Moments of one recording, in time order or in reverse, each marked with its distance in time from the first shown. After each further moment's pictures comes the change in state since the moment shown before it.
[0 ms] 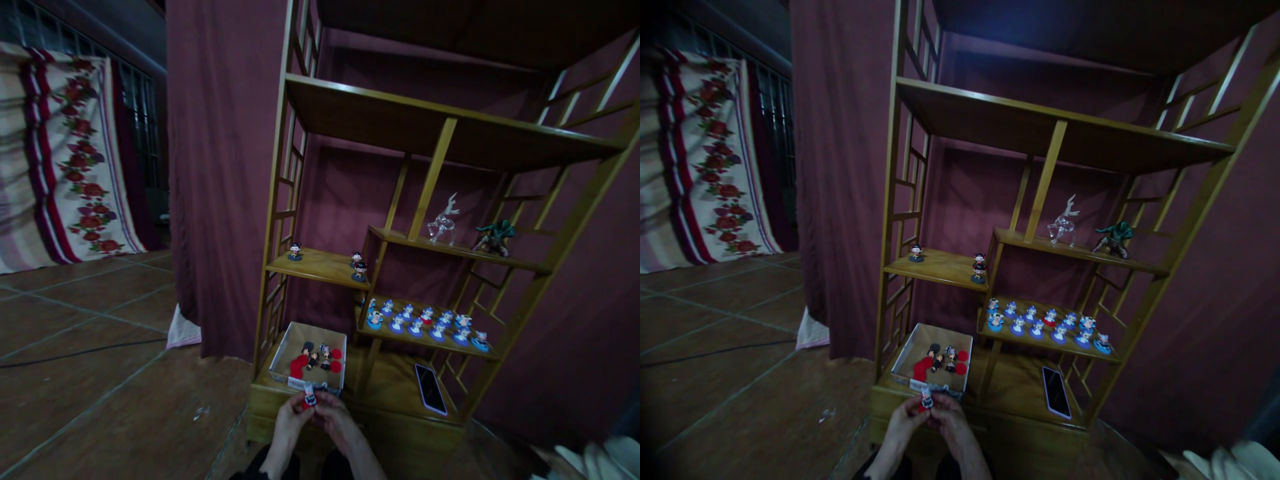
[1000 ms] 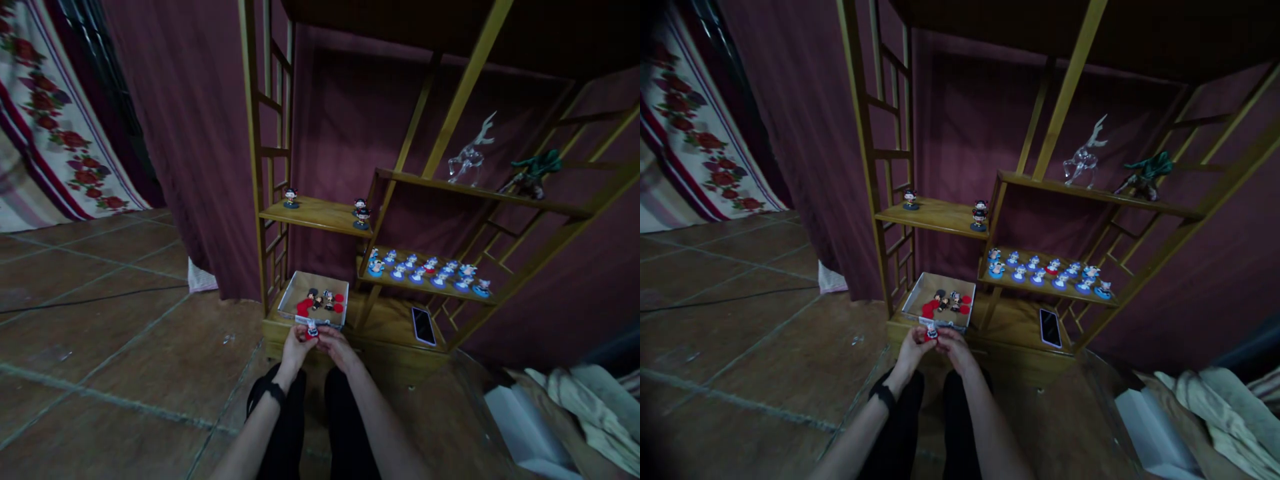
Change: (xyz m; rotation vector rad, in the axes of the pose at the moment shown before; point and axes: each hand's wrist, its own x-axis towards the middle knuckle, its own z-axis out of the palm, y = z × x) left_hand -0.012 0.000 0.008 -0.004 0.087 0.153; right_hand -0.008 -0.011 -0.005 -0.033 0.057 0.060
